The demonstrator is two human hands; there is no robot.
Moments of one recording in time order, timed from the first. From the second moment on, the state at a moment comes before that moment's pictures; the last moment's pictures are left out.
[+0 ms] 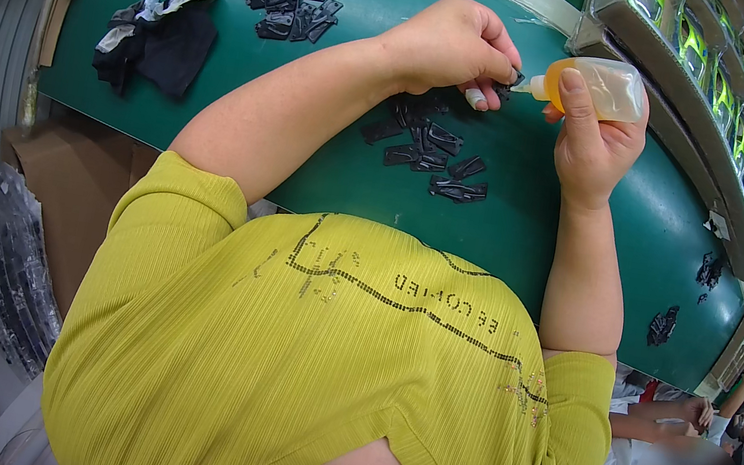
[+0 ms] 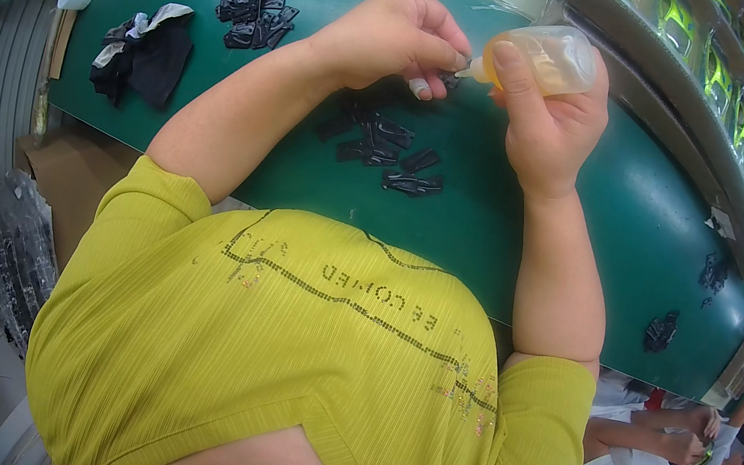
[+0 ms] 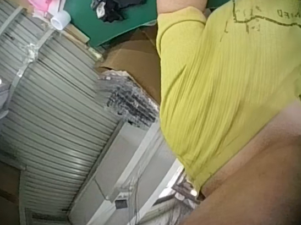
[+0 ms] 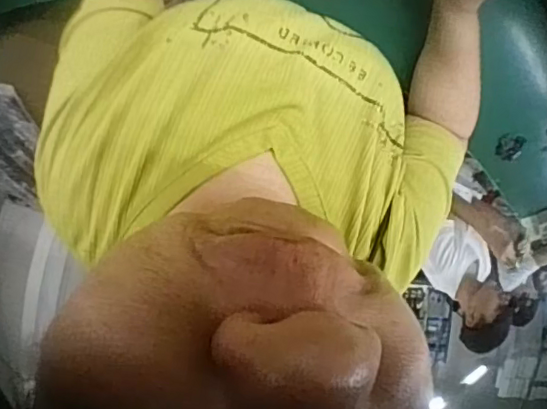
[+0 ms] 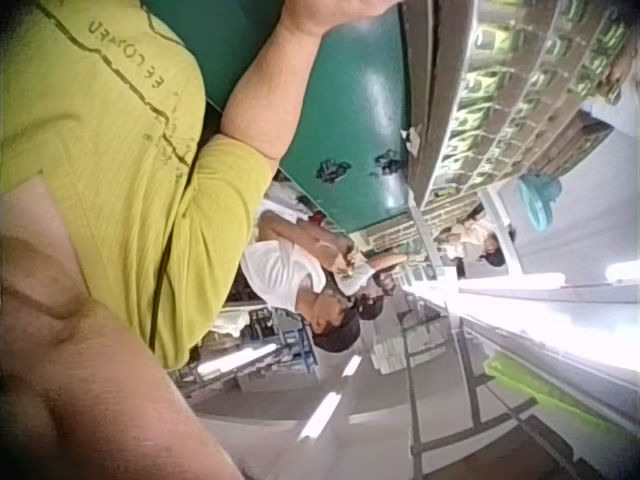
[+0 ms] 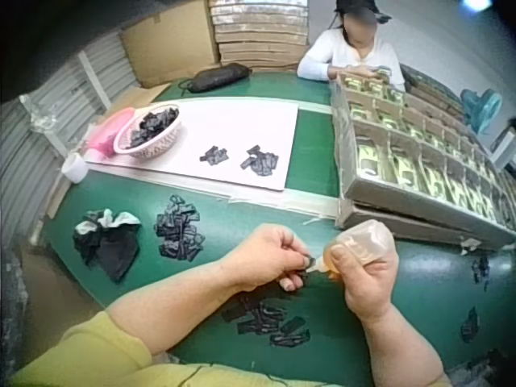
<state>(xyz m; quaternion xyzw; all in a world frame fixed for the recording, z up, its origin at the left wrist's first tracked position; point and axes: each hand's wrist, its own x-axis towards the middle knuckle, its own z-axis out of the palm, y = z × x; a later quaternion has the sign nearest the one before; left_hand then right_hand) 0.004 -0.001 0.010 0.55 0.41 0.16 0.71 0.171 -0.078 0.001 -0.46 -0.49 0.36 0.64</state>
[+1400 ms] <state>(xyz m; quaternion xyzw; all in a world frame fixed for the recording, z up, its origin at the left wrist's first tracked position) -0.138 0.079 0.031 0.76 0.60 0.09 0.25 0.188 -0.063 0.002 -0.38 -0.31 0.50 0.72</state>
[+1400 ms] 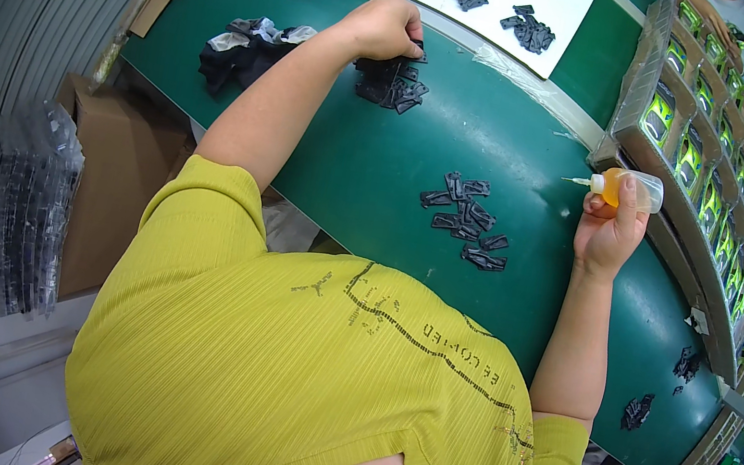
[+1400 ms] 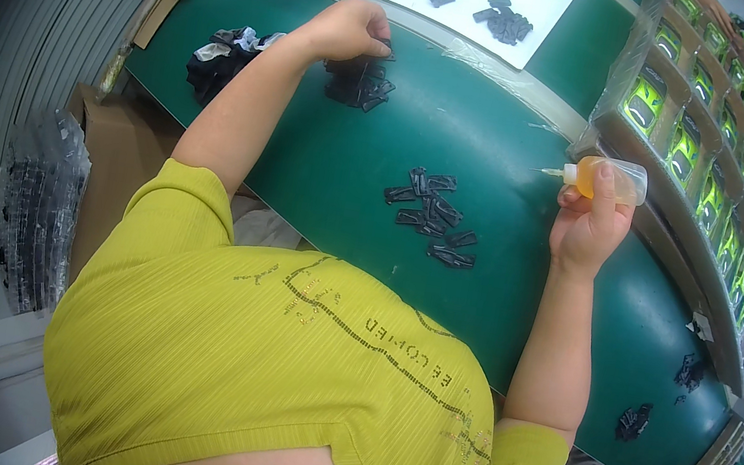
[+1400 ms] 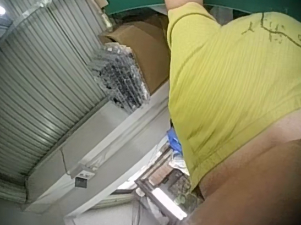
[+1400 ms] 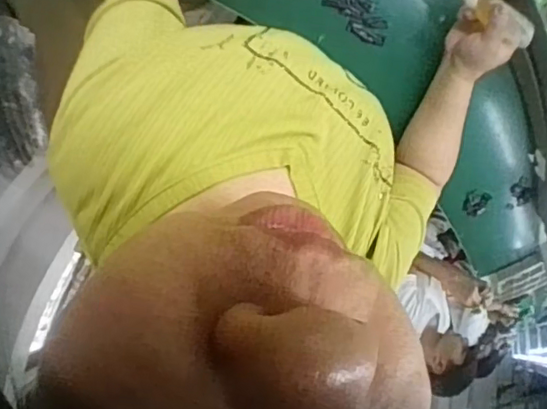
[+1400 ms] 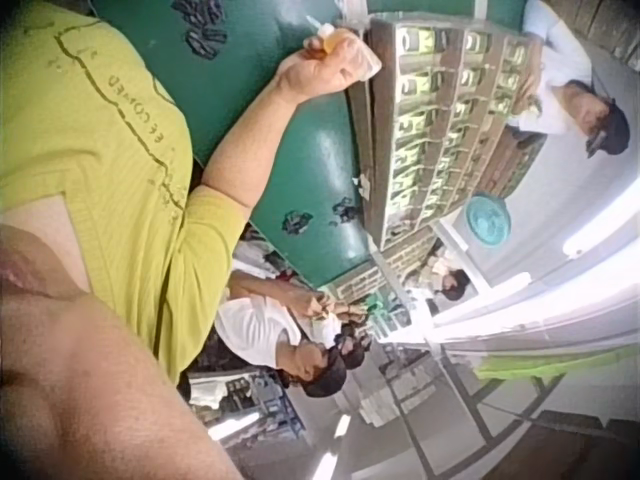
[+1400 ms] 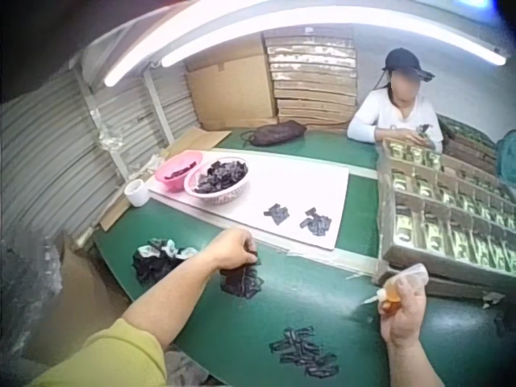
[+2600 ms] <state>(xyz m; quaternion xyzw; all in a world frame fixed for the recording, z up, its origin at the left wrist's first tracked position) 0.005 -0.002 0.014 0.56 0.41 0.18 0.70 0.181 -0.064 0.000 -0.47 -0.47 0.30 0.68</state>
